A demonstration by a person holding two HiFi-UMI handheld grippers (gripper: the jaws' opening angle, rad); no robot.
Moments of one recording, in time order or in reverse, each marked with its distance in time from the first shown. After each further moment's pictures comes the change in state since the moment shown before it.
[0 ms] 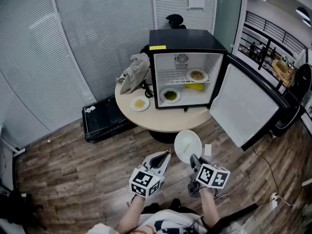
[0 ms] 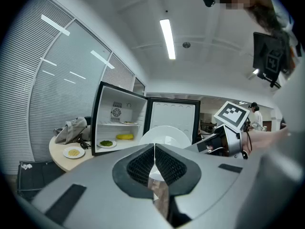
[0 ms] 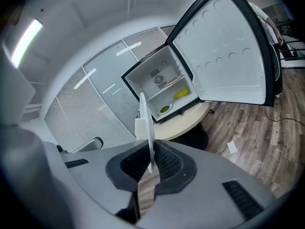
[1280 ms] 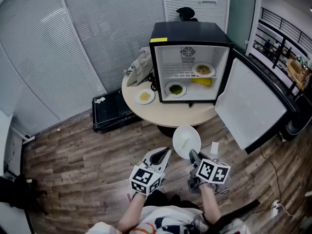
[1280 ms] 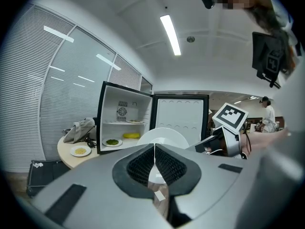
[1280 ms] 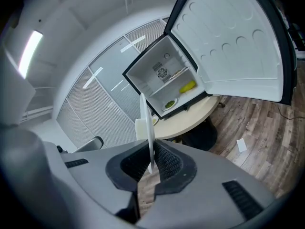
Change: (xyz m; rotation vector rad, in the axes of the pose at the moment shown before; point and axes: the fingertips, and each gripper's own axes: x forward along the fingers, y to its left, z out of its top) left arm 0.028 -0.016 -0.007 0.005 0.016 0.129; right arm 0.015 -0.025 0.014 -0.001 0.070 0.126
